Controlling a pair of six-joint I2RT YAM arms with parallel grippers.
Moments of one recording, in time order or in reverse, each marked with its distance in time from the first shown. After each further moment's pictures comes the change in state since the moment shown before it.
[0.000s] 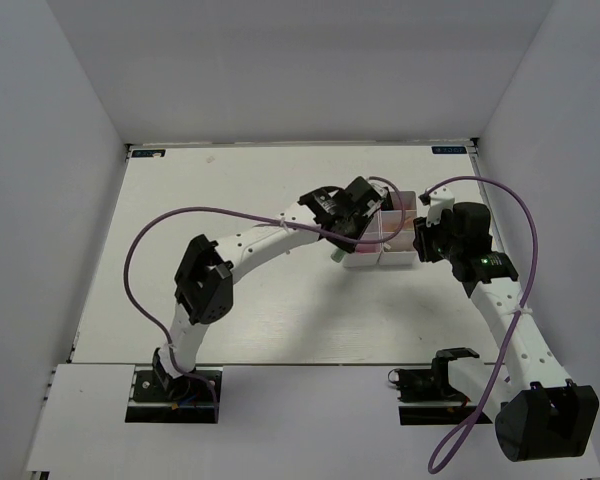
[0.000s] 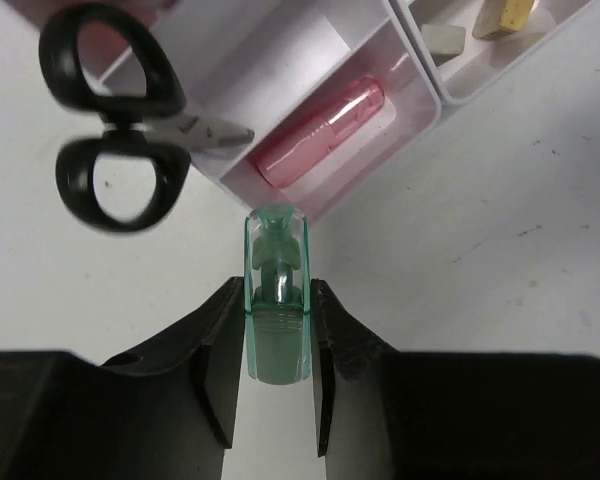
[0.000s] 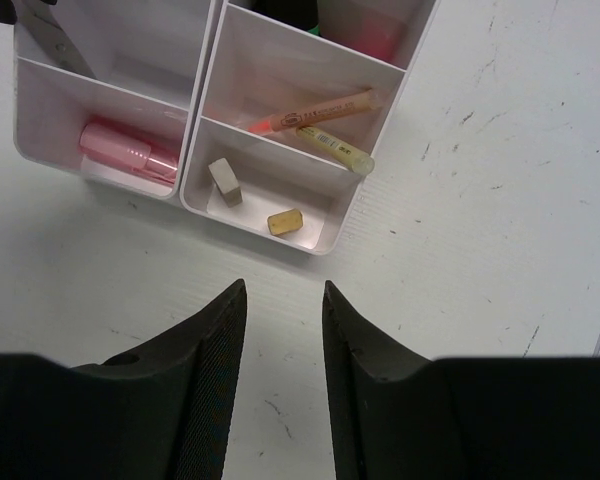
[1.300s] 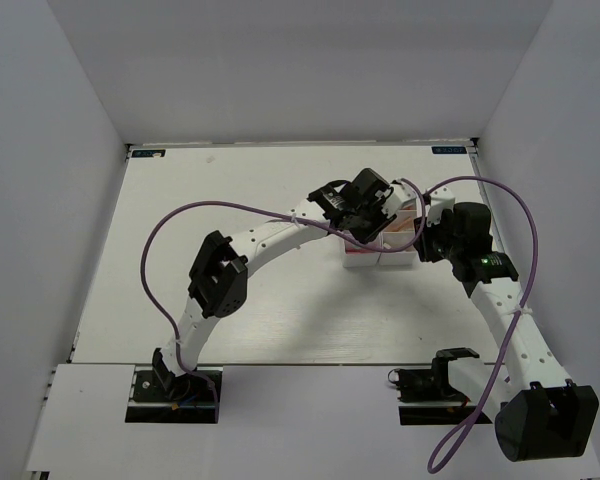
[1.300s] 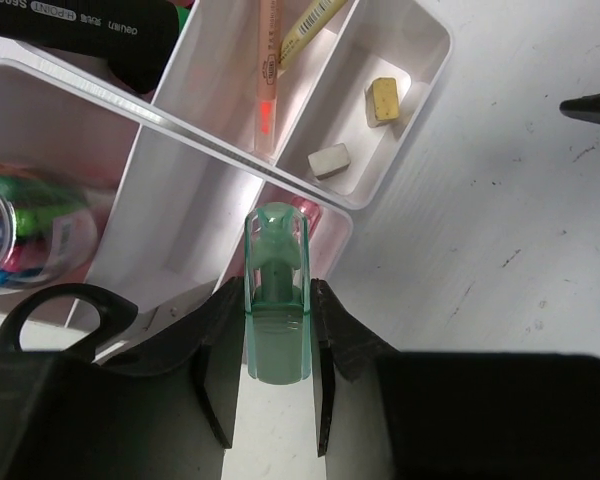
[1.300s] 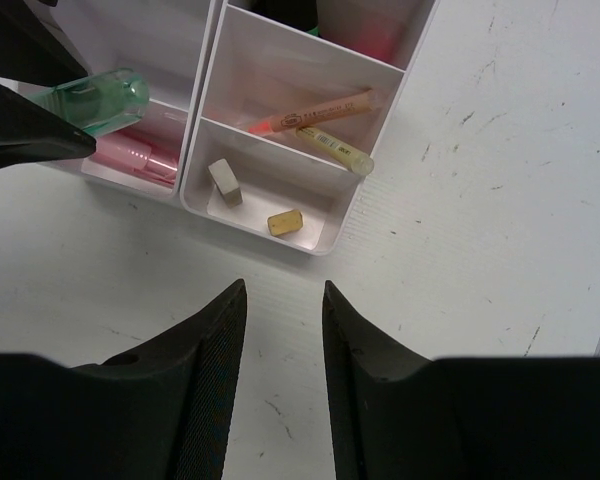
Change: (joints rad) left arm 0.027 0.129 0.136 0.172 0.235 0.406; right arm 0.000 0.000 0.000 0.002 -0.005 0.001
